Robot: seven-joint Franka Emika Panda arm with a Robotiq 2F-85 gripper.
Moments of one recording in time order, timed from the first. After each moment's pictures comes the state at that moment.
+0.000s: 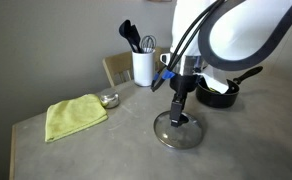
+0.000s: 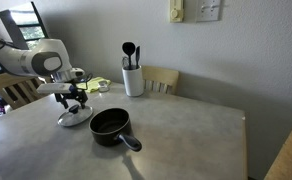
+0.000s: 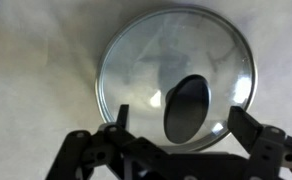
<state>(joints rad) 0.18 0.52 0.13 -2.04 -0.06 2.59 -0.16</state>
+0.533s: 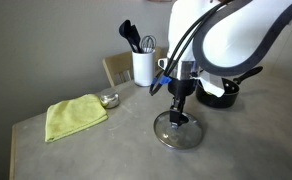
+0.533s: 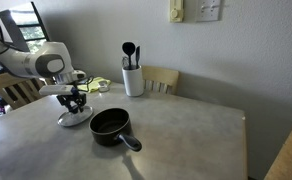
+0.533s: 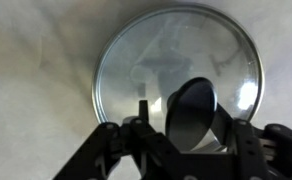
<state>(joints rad) 0.18 0.56 0.13 -2.01 -0.07 2.56 -0.16</state>
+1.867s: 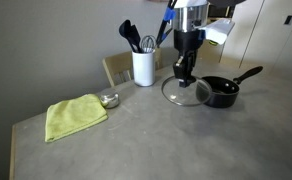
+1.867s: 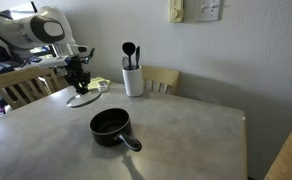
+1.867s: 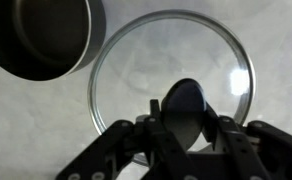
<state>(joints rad) 0.19 0.38 0.05 -1.93 -0.17 2.28 0.07</state>
